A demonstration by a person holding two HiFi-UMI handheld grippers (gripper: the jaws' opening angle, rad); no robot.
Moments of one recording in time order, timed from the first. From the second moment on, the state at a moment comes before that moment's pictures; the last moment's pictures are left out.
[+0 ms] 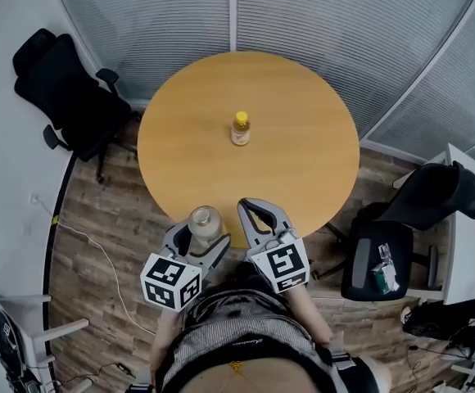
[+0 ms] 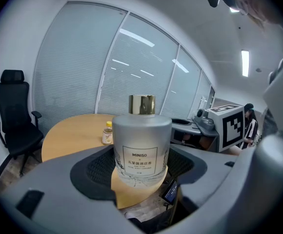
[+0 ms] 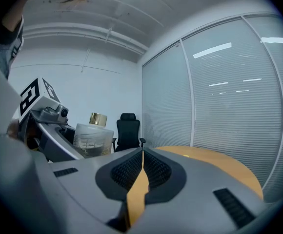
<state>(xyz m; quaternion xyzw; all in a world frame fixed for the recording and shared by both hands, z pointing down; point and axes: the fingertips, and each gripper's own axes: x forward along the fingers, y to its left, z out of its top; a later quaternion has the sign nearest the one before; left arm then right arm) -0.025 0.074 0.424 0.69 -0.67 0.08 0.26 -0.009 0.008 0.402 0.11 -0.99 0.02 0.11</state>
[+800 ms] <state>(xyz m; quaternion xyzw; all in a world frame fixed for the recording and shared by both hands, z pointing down) -0.012 0.020 0.438 0.68 -0.68 0.09 0.27 0.004 -0.047 0.415 0.09 -0.99 0.02 0.12</state>
